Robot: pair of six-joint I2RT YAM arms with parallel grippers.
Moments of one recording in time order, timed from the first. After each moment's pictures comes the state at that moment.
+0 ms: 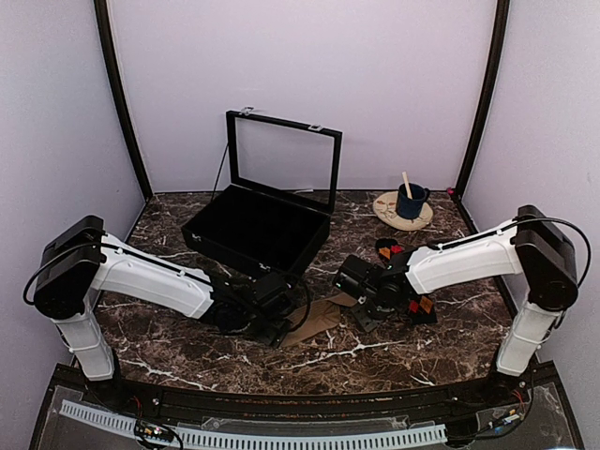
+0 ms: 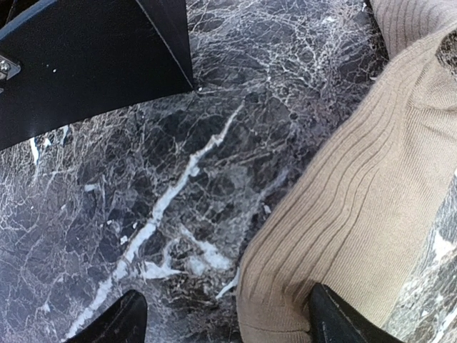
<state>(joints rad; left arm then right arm) -1.12 1.78 0.98 -0.36 -0.38 -0.43 1.01 1.75 1.00 -0.63 0.38 0.39</state>
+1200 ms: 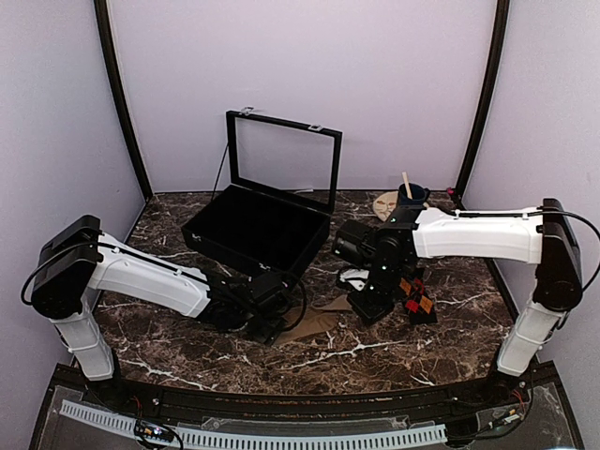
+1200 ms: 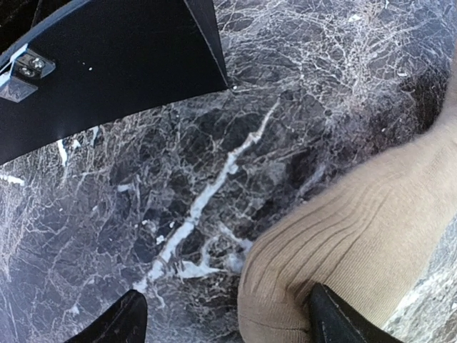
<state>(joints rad) -1.10 1.76 0.96 -0.37 -0.43 -0.38 0.98 1.72 1.31 -1.10 -0.06 0.35</state>
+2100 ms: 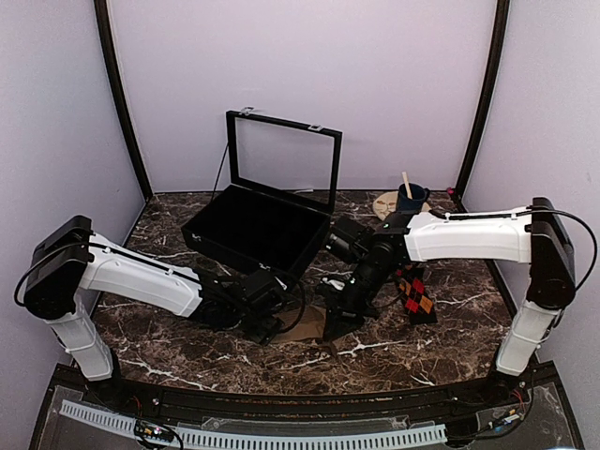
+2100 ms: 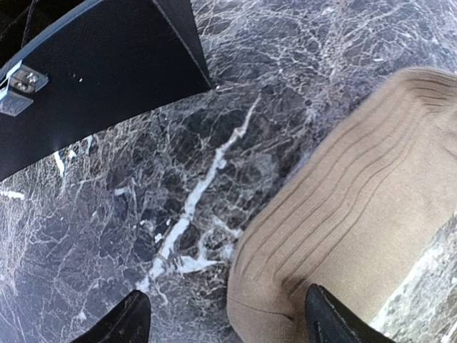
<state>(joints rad) -1.10 1.72 0.93 -0.33 -0.39 -0.29 0.98 1.74 1.29 -0.90 -0.58 0.75</state>
